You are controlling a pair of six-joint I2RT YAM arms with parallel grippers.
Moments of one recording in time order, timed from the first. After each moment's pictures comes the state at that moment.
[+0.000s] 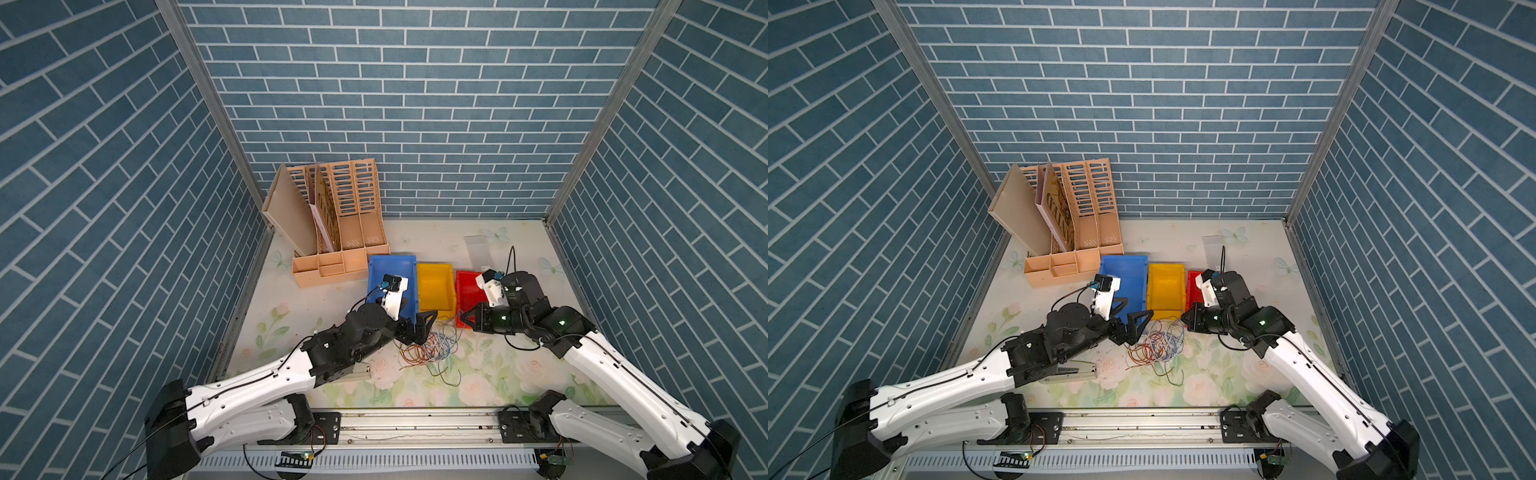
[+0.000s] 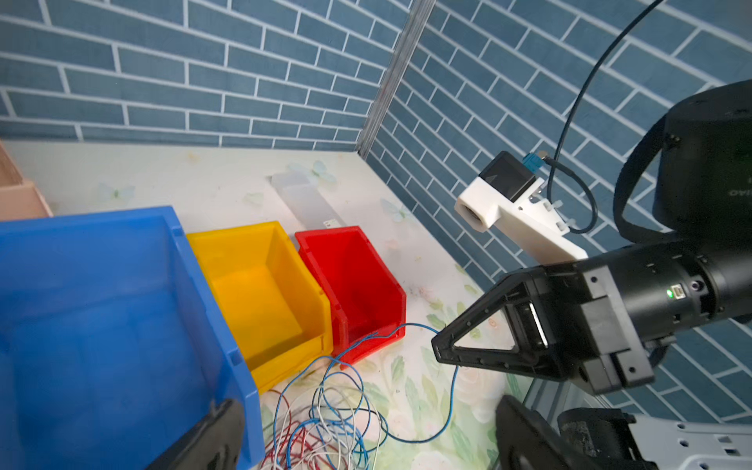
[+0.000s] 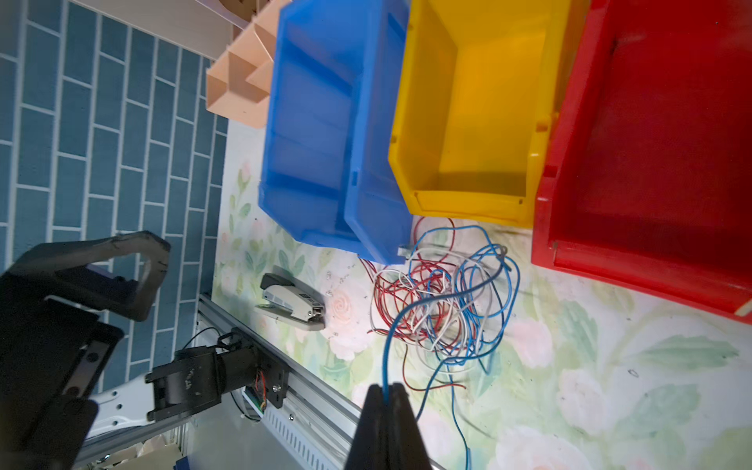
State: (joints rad) left arm -1.05 1.01 0.73 0.03 -0.18 -0.50; right arm 0.63 0.95 0.93 -0.74 -0.35 0.65
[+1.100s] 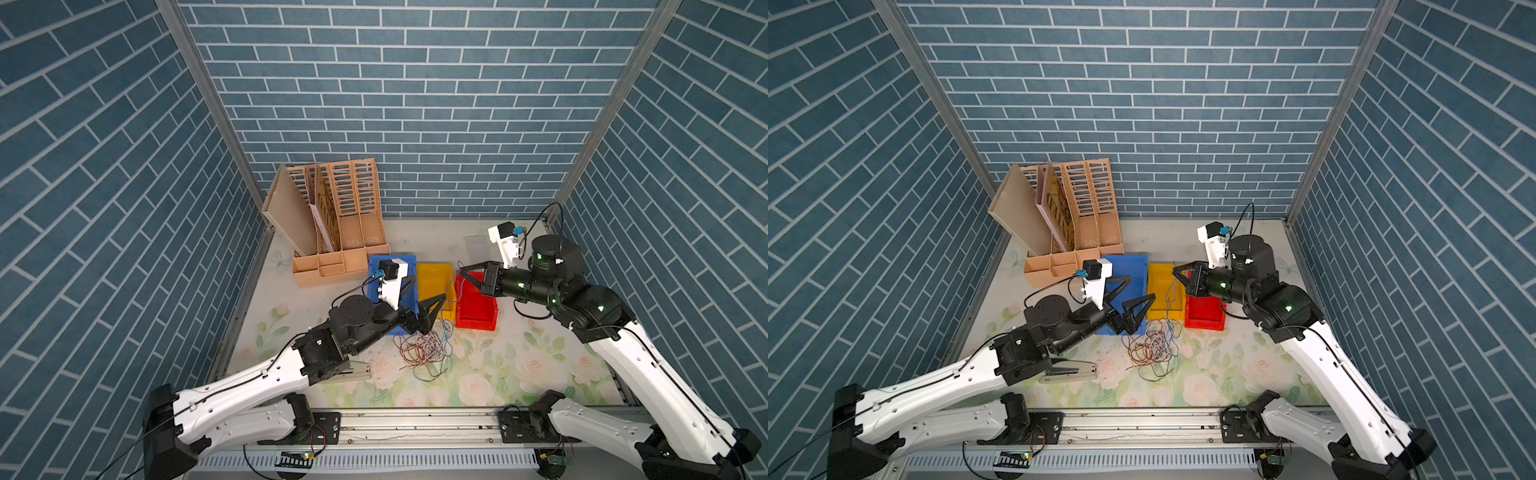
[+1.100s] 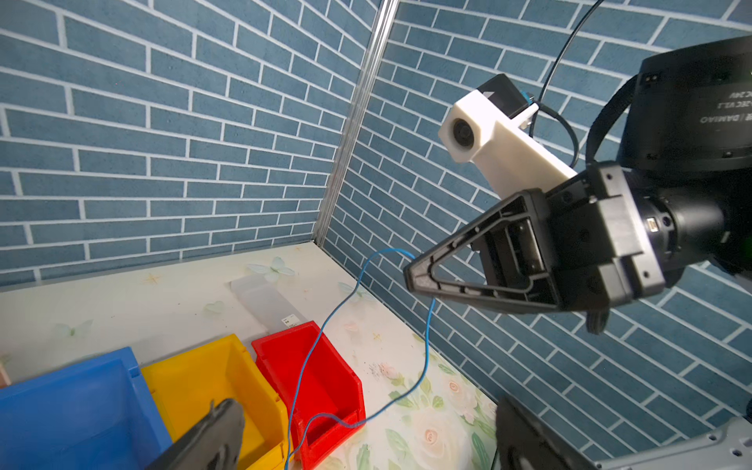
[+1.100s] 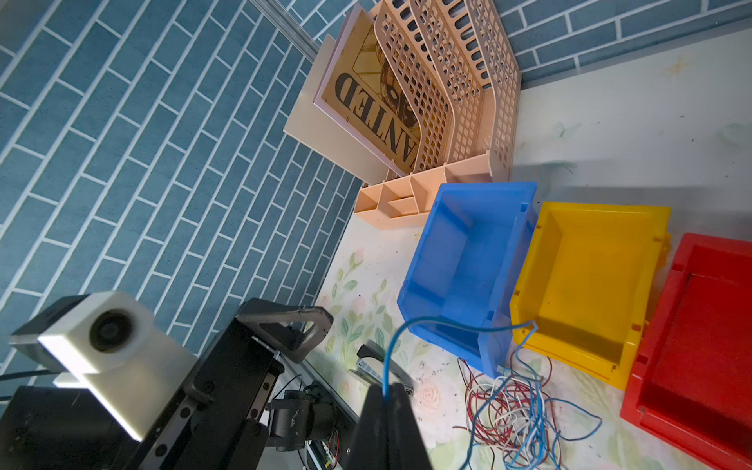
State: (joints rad) left arm -1.06 0.96 0.79 0.15 -0.15 -0.40; right arm 0.63 1.02 1.29 -0.68 -0.37 0.62
